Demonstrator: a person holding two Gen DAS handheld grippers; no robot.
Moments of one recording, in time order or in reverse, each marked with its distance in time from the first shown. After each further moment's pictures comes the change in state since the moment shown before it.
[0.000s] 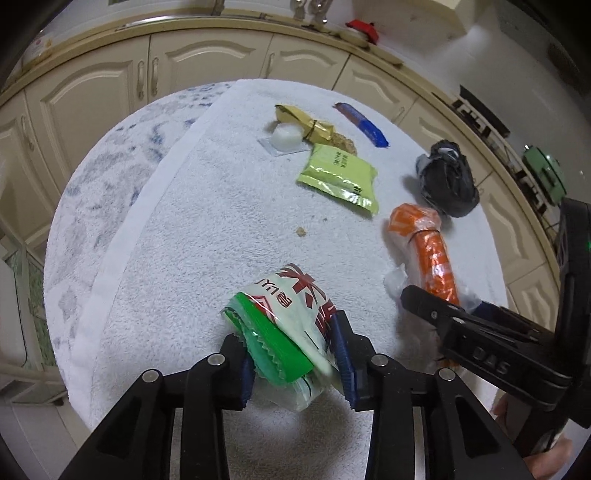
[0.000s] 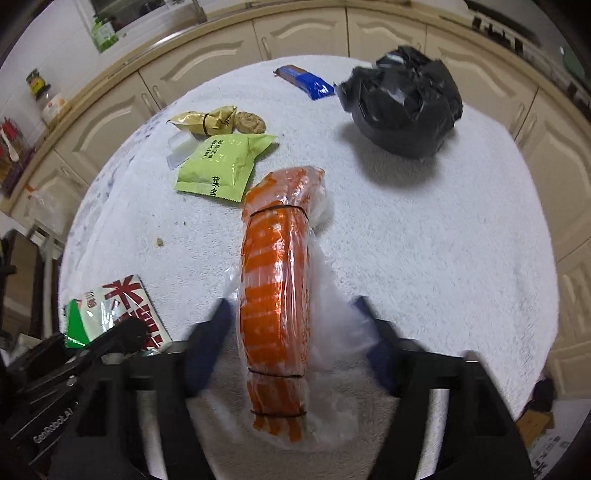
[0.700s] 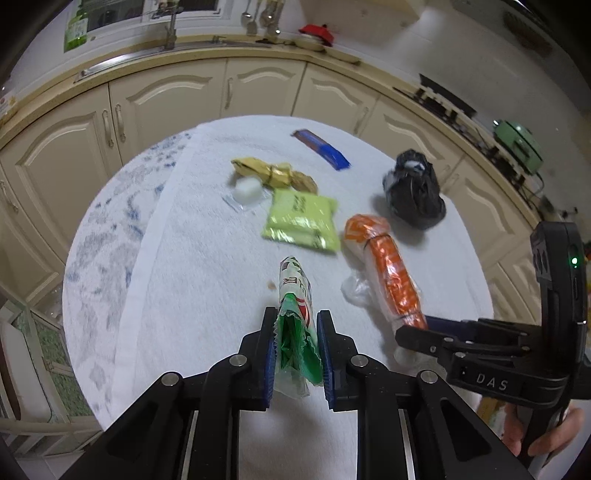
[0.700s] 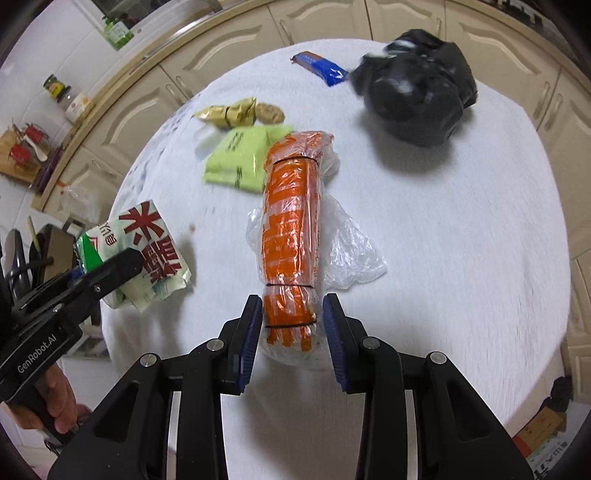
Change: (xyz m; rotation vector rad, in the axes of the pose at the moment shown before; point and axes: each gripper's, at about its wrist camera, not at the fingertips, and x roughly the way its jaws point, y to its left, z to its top) left arm -0.006 -0.023 0.038 0.175 -0.021 -0.031; right arm -0.019 -0.019 -0.002 0.029 0.099 0.165
